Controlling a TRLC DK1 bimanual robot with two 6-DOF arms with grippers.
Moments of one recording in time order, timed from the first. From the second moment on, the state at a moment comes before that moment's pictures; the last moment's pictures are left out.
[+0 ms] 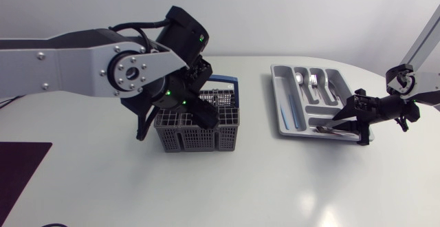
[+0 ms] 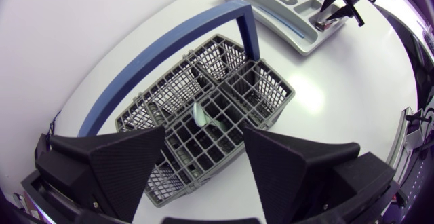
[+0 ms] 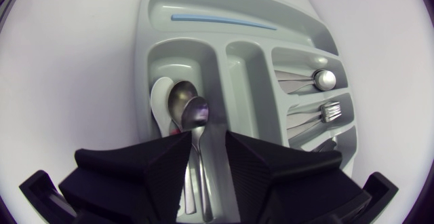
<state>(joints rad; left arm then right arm) -0.72 1.63 1.24 -0.54 -0.24 0.09 -0.39 2.00 1.20 -0.46 -0.48 -1.68</state>
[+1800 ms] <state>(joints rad) -0.73 1.77 1.23 -0.38 -0.40 0.07 -0.07 1.37 0.75 -0.68 -0.96 -1.33</state>
